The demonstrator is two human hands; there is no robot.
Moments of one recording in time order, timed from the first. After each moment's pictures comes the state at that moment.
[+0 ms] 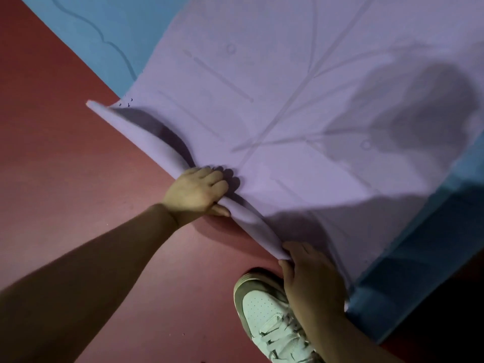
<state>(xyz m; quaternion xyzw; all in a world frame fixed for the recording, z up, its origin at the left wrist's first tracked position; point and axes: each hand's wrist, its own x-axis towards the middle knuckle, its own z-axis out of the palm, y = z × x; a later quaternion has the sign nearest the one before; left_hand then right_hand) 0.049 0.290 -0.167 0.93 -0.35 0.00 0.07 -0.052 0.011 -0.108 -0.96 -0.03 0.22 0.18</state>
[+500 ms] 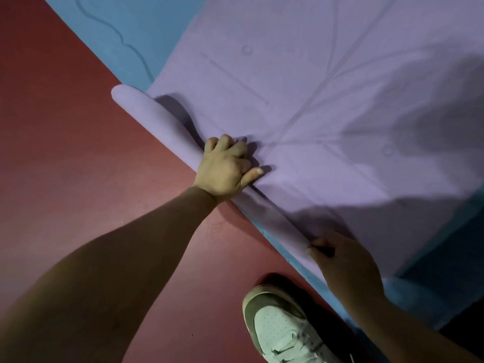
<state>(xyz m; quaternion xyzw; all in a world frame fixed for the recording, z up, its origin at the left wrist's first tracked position) 0.092 0.256 -0.169 0.98 -0.18 0.07 0.09 -0.005 -0.022 -0.122 -0.91 0.06 0.31 0.27</state>
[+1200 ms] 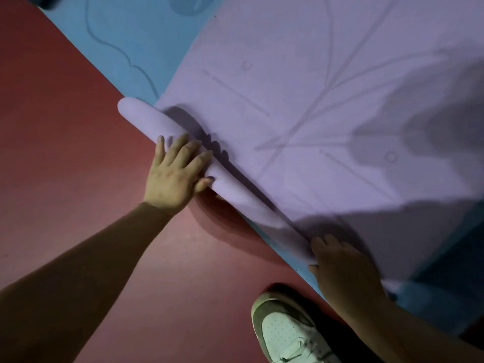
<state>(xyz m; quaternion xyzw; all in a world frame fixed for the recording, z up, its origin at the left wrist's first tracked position) 0.074 0.347 -0.146 0.98 -0.18 0.09 -0.07 -0.006 -0.009 -0.127 -0.95 -0.19 0.21 0.10</state>
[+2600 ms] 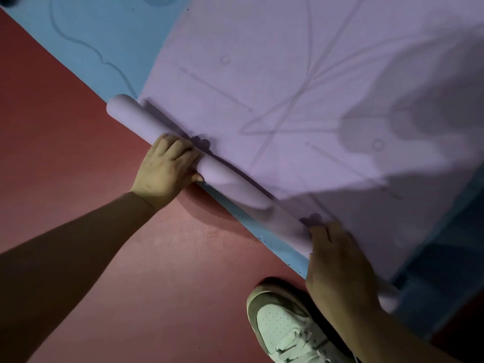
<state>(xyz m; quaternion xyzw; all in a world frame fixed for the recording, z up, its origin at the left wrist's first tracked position) 0.096 0.346 -0.150 0.97 -0.25 0.04 0.04 -0.019 0.001 -0.106 -0.97 -0.06 0.20 0.13</state>
